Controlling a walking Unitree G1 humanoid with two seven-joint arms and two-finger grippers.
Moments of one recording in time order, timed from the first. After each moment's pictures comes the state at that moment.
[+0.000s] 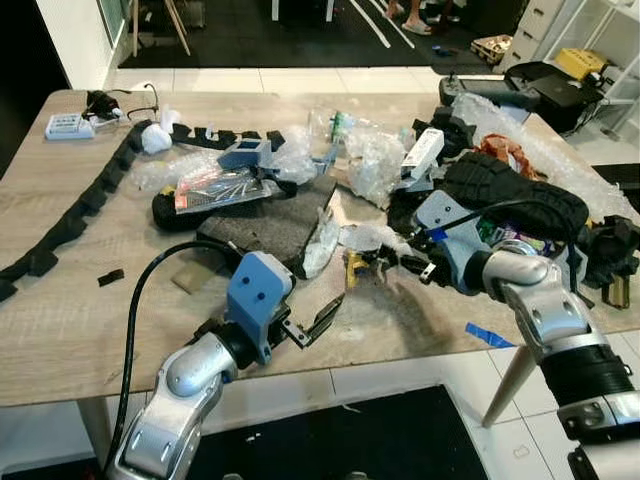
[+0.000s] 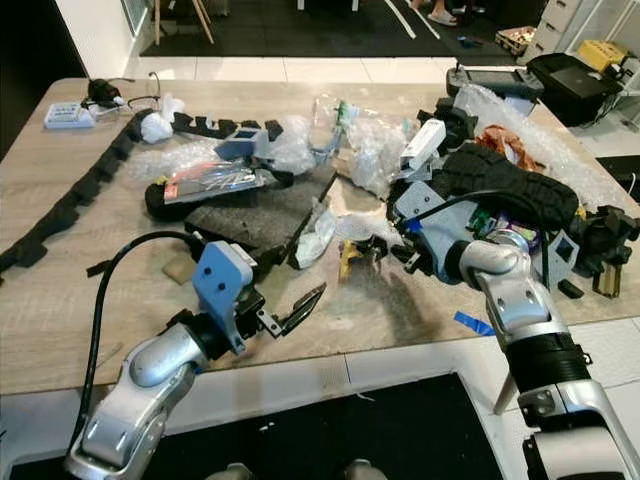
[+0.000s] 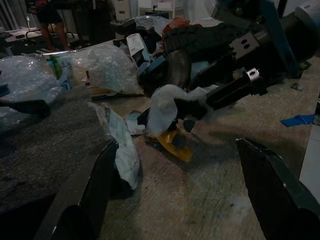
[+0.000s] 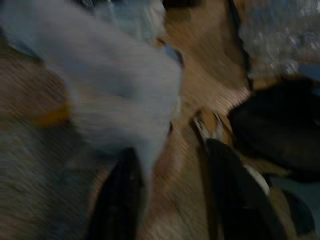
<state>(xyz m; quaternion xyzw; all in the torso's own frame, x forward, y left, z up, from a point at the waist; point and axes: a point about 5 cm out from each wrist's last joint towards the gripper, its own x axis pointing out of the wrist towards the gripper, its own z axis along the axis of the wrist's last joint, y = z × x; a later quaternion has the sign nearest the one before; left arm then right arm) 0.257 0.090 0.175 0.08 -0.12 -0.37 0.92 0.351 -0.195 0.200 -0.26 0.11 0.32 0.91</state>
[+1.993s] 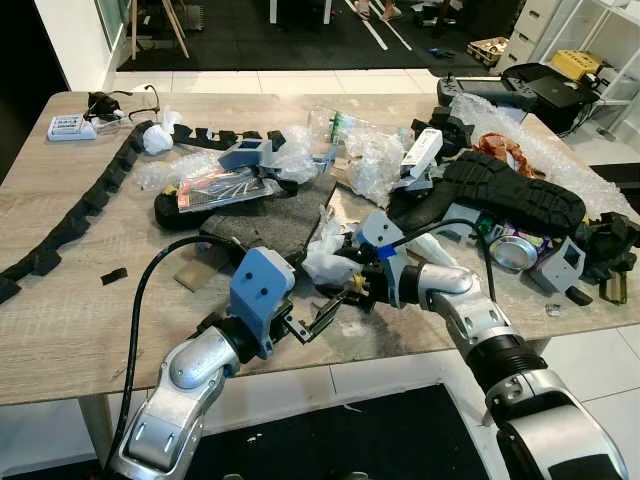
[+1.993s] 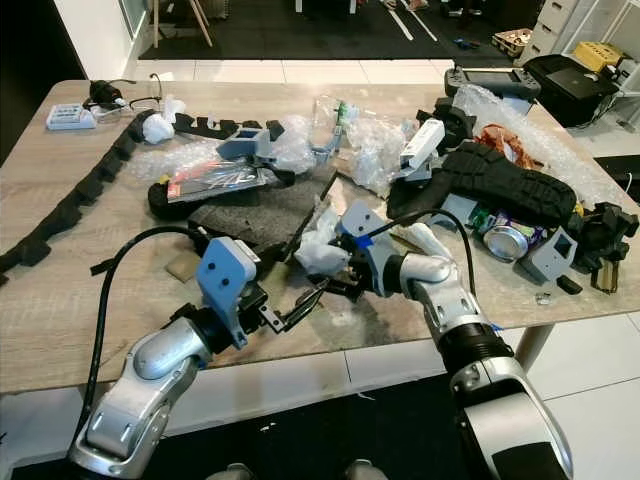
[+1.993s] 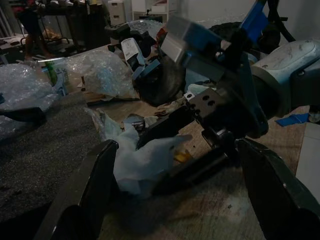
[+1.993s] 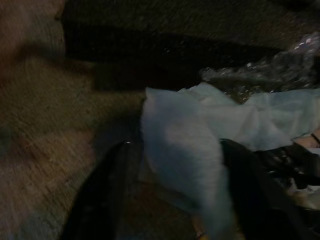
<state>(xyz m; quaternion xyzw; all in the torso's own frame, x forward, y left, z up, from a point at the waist) 0.262 0.089 0.177 0.08 -0.13 -0.37 0.92 0.364 -0.128 0.162 -0.17 0.04 0.48 0.86</state>
